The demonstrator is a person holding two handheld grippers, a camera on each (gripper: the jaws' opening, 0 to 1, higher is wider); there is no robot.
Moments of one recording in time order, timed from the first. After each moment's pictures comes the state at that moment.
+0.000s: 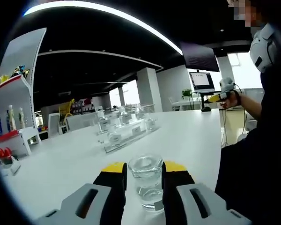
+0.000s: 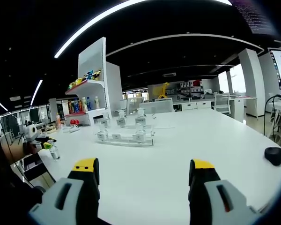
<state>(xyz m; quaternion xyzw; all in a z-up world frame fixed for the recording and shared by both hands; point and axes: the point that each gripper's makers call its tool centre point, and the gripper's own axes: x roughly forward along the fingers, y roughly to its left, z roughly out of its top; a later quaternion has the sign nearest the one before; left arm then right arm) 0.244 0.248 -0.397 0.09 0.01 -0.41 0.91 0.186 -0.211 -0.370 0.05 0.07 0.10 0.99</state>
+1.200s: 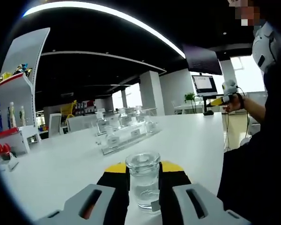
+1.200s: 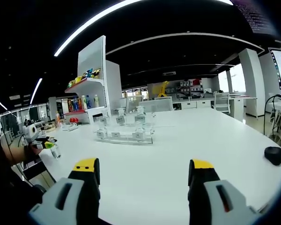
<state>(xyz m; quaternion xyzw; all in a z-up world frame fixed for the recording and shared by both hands) 0.244 0.228 -0.401 0.08 0.00 -0.40 0.91 0.186 -0.211 -0.374 0.05 0.08 0.10 0.99</state>
